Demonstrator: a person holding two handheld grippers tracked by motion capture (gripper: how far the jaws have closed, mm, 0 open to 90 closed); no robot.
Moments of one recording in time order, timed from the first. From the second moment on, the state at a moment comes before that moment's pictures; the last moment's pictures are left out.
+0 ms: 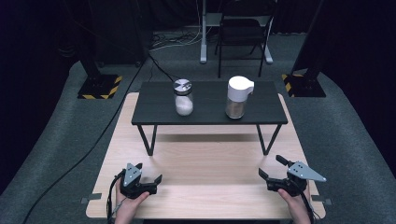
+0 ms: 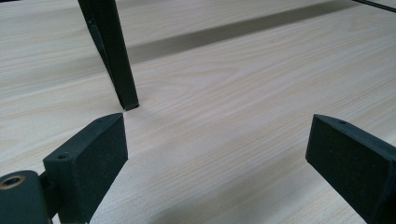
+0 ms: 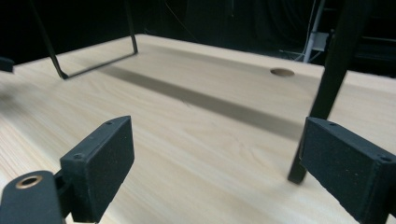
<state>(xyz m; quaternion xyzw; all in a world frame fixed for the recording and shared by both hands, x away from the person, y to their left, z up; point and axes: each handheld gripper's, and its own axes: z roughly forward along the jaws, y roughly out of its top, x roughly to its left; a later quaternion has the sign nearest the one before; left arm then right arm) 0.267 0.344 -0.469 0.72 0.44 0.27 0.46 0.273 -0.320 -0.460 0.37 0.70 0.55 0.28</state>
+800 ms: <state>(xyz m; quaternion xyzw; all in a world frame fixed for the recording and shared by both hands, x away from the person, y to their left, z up) 0.268 0.343 -0.468 0.73 0.44 0.27 0.46 0.272 -0.325 -0.480 0.39 0.70 0.53 0.27</state>
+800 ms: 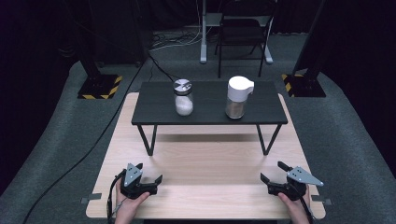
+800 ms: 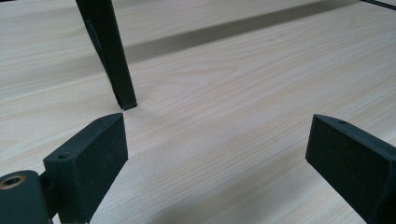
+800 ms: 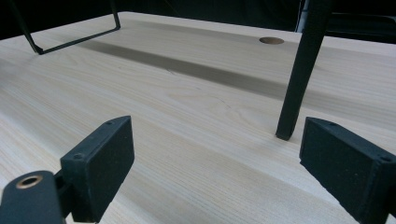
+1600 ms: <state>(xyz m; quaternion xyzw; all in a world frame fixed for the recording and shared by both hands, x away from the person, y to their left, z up) 0.268 0.343 -0.468 0.73 0.43 0.27 0.46 0.276 -0.325 -0.481 0.40 0.71 0.52 0.27</state>
